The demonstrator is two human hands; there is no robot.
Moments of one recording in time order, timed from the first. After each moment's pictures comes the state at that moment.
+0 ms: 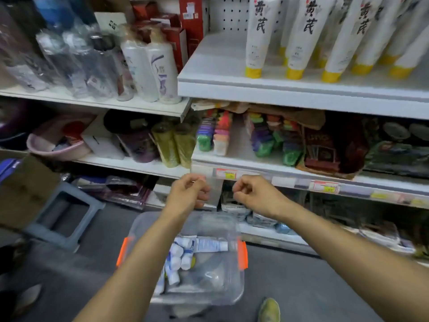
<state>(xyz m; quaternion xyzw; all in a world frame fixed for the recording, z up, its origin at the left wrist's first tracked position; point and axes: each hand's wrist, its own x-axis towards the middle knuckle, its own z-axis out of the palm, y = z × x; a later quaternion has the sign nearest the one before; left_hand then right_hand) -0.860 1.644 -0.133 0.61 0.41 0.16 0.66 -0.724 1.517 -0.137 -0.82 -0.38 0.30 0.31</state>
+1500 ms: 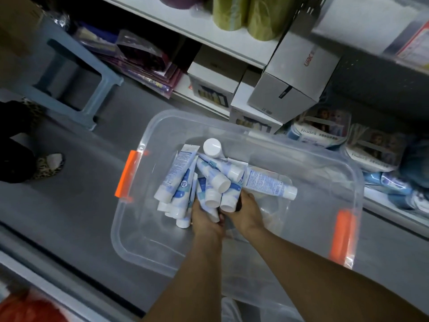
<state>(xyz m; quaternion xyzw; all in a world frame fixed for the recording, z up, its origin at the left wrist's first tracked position) -0.957 1.663 -0.549 -0.14 0.69 0.24 0.67 -0.886 1.608 -0.574 -0.82 -0.18 0.50 0.23</state>
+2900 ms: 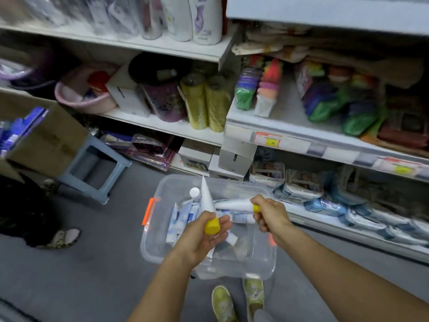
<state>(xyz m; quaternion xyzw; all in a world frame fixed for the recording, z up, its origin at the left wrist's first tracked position) -0.963 1.630 -0.300 0.23 0.52 0.07 0.82 -0.799 1.539 -0.306 -0.75 0.02 0.47 0.47</state>
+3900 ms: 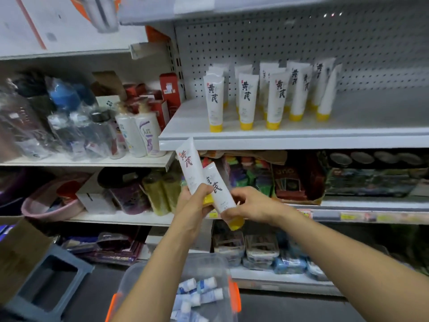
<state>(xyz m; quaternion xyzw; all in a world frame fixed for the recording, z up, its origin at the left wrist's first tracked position) -0.828 1.588 -0.062 0.51 0.26 0.26 0.78 -0.707 1.482 -0.073 -0.77 -0.41 0.31 0.38</state>
